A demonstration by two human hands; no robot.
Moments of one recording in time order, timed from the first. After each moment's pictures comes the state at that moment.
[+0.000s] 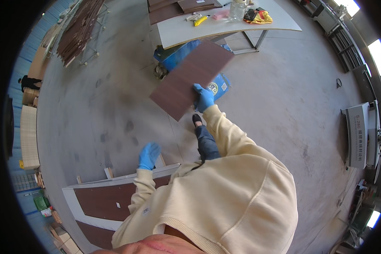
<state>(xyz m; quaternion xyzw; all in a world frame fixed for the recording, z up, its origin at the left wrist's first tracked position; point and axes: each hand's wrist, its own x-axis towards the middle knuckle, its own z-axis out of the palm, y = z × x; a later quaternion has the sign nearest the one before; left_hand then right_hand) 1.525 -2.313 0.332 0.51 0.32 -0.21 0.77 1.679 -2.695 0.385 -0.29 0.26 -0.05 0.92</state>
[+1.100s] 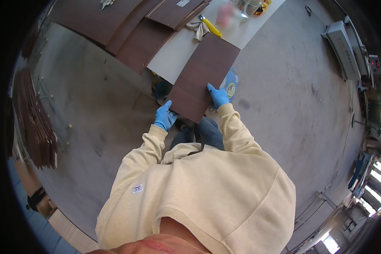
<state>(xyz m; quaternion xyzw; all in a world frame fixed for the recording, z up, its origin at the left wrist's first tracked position) 2.320 -2.423 0.314 0.46 0.22 -0.57 0.64 2.154 -2.638 0.349 -0.40 0.63 -0.05 0.66</state>
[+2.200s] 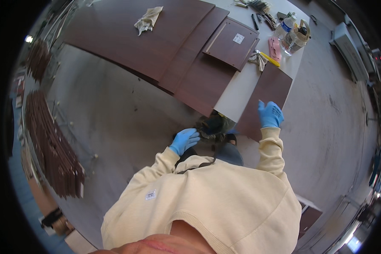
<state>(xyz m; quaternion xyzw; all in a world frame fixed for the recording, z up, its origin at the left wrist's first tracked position) 2.603 -2.334 0.315 0.56 0.03 -0.68 0.46 2.323 -2.626 0.402 -0.72 0.69 0.04 0.08</state>
